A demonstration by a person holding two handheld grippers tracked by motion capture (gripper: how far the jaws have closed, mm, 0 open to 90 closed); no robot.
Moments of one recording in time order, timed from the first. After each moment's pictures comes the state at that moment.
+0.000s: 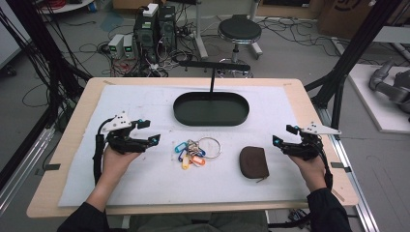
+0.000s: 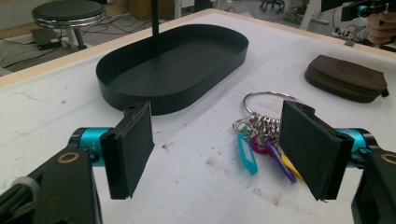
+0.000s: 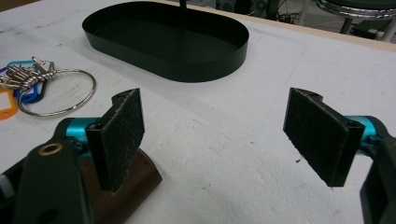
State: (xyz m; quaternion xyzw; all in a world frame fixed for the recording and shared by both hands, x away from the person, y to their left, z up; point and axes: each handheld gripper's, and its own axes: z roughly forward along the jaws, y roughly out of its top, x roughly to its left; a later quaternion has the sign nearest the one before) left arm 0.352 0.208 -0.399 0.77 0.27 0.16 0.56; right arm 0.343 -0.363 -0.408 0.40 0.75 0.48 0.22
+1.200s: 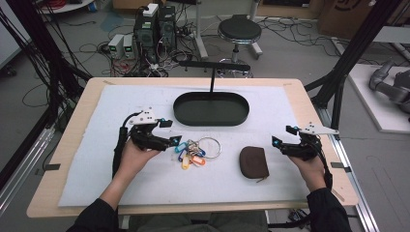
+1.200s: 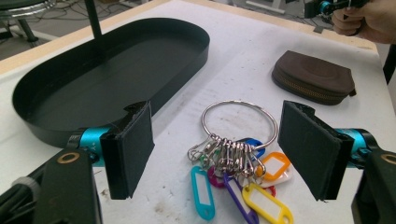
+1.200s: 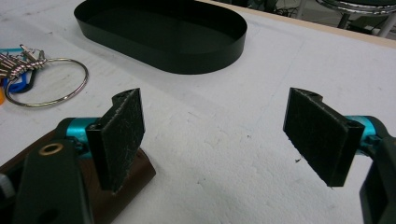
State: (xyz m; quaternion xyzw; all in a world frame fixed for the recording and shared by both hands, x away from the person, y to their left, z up) left arm 0.365 0.146 -0.385 0.80 0.24 0.11 0.53; right arm 0.344 -0.361 -0.412 0.40 0.76 0.46 0.23
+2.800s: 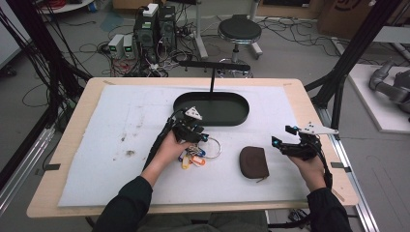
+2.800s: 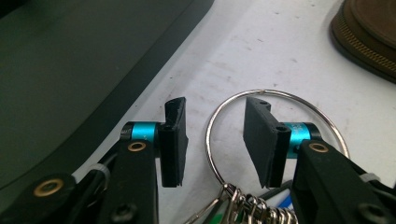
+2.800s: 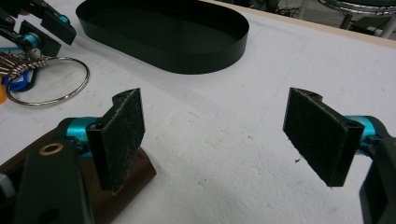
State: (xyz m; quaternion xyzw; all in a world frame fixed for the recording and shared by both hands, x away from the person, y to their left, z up) left arm 0.425 0.043 -0.423 0.88 0.26 0.07 0.39; right arm 0.346 -0.361 -0.412 0.39 0.76 0.46 0.23
